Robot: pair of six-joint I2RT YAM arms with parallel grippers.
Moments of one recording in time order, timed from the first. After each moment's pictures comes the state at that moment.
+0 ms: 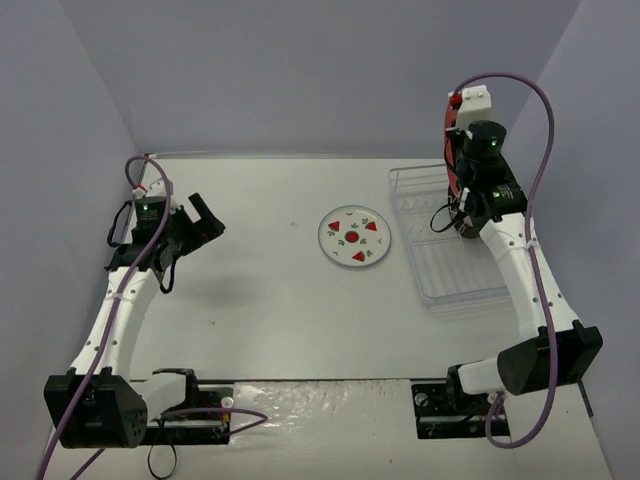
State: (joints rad) left arm 0.01 1.13 0.98 -0.51 0.14 -0.53; right arm 0.19 1.36 1.45 -0.25 0.41 -0.29
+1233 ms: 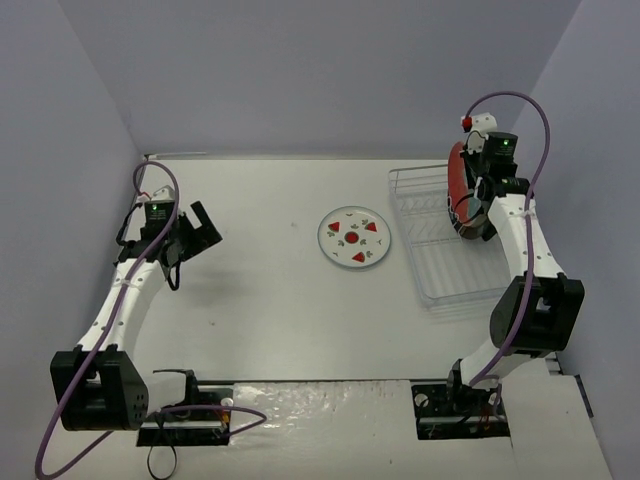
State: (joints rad) left arm 0.01 1.21 0.96 -0.51 0.03 -0.51; right arm -0.09 1.60 1.41 -0.31 0.11 -0.35
